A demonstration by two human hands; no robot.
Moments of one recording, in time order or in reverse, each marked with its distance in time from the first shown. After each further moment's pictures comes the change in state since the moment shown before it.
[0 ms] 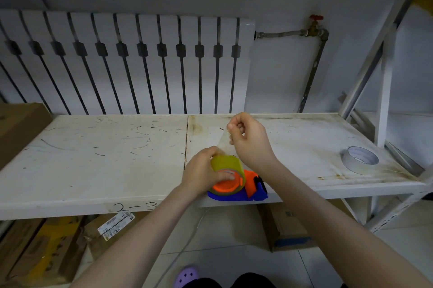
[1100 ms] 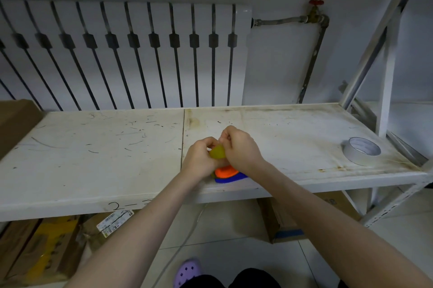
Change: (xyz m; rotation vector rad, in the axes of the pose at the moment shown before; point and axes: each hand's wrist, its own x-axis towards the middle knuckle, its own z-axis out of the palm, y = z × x) left_hand 0.020 0.003 0.004 -0.160 -0.011 -0.111; right_hand 0.005 0.053 0.026 -0.402 -0.206 0.128
